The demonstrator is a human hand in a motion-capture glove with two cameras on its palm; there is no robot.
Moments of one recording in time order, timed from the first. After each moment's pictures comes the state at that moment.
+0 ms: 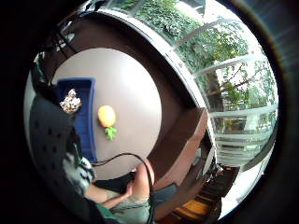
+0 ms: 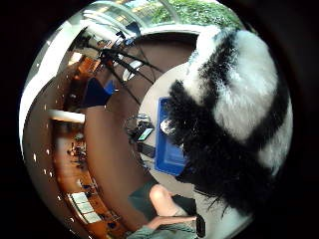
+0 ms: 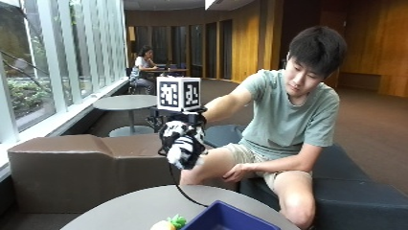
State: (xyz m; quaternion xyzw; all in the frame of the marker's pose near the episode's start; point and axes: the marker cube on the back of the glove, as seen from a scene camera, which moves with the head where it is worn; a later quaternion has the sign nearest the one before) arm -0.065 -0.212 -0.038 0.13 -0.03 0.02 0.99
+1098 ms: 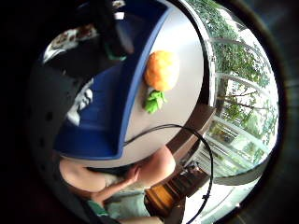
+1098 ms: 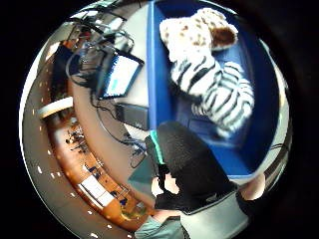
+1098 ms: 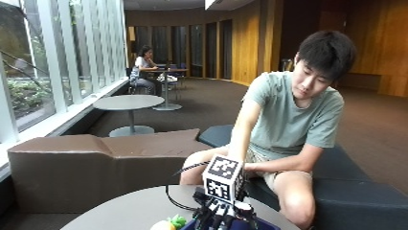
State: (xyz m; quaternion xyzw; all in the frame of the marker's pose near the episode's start) arm -0.192 -0.190 0.188 -0.08 0.02 -0.05 1.00
